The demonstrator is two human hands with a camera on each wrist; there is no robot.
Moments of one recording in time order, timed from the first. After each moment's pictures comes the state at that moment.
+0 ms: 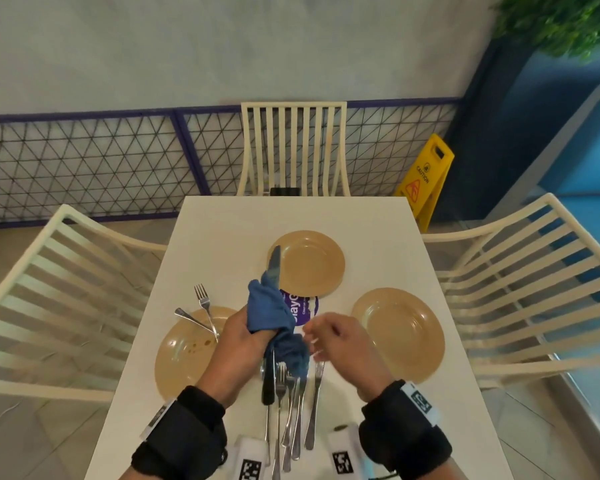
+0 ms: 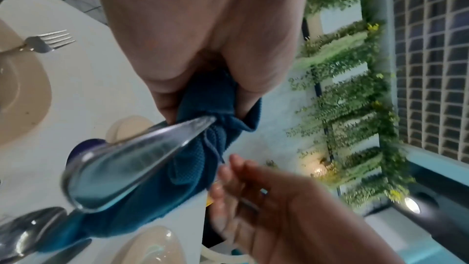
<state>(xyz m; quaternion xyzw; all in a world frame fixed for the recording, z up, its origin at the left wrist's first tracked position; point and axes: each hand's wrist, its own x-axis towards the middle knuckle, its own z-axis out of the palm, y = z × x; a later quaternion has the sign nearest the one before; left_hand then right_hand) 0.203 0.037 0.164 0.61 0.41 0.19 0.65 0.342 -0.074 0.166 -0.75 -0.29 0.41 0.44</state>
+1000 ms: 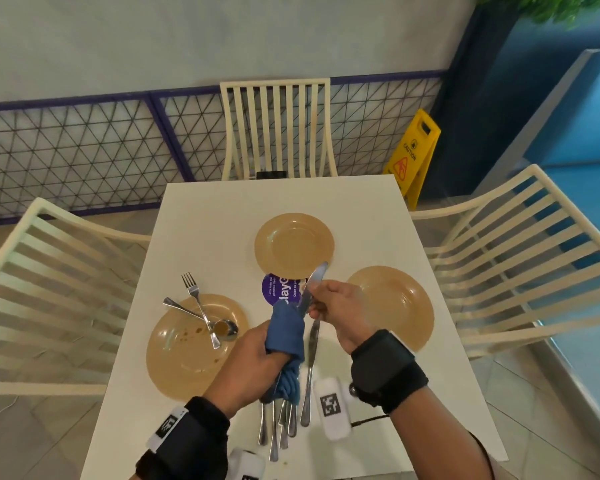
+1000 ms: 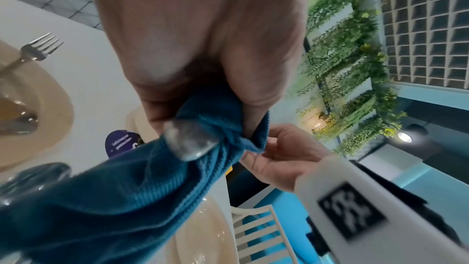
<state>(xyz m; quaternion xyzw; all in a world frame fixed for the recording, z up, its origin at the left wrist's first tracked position) 0.195 0.009 0.146 0.75 0.35 0.04 0.56 0.369 -0.053 0.134 -0.66 -0.10 0.43 0.61</state>
